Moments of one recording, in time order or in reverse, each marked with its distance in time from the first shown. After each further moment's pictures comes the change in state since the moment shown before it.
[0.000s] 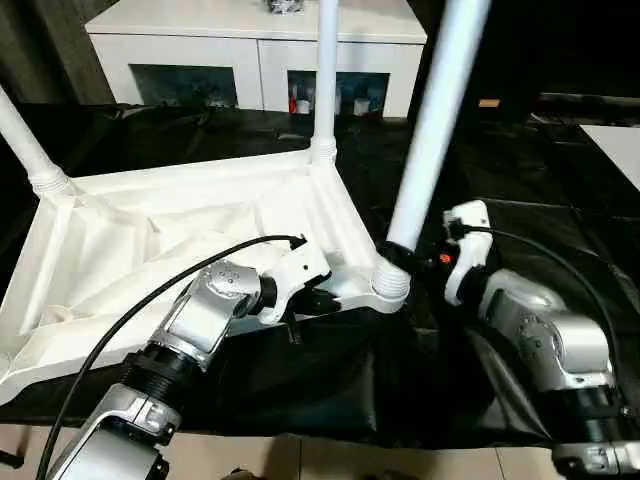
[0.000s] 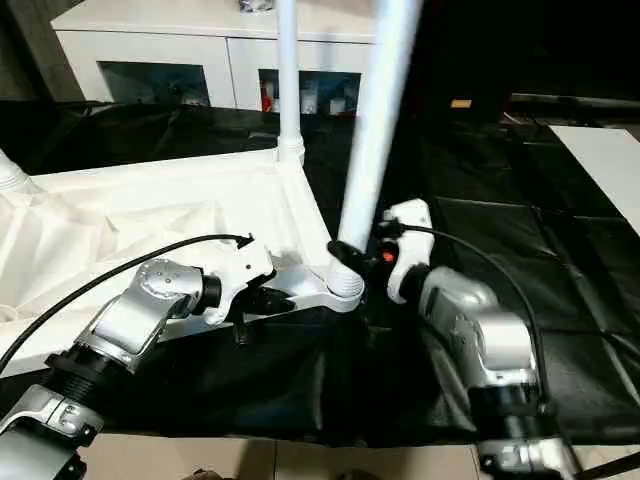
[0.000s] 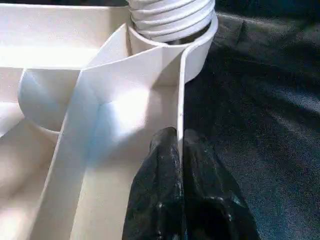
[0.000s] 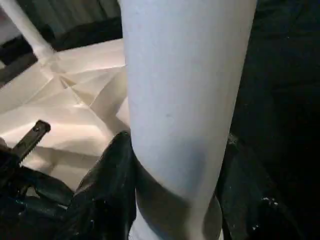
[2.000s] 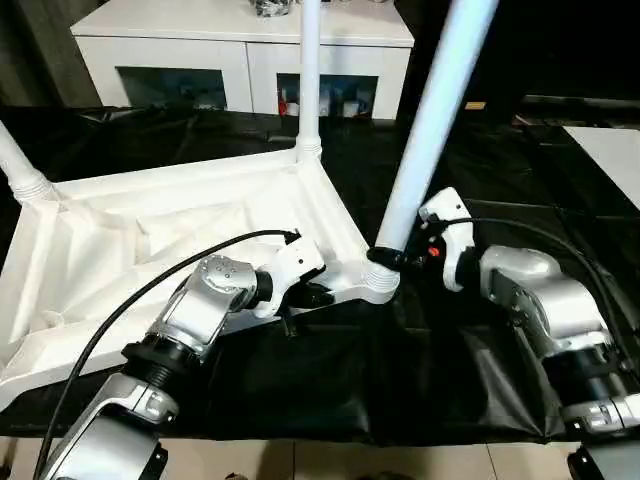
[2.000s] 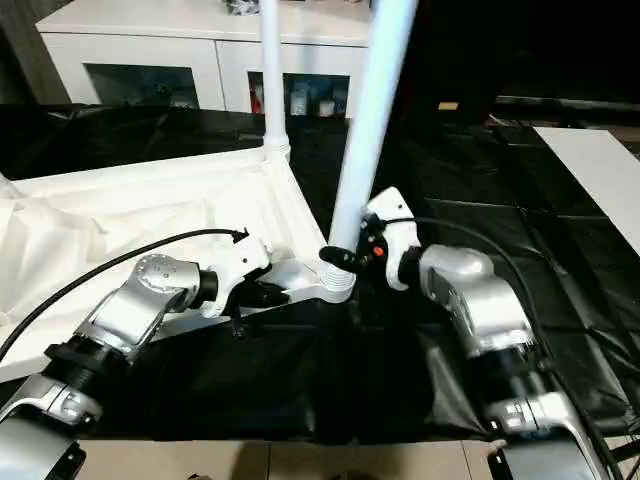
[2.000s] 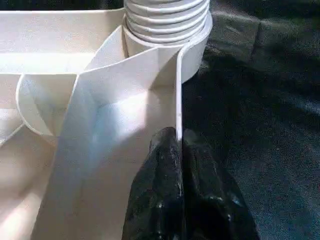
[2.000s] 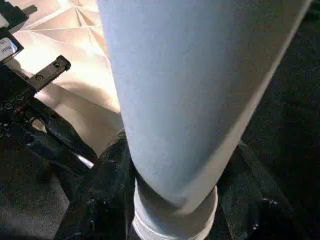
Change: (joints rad) left arm -0.034 0.024 -0.004 0.074 -0.017 -0.037 0.026; right arm -0.206 -0.125 0.205 0.191 -0.188 -0.061 0.244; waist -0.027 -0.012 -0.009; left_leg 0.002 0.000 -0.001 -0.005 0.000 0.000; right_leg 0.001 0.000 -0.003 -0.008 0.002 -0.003
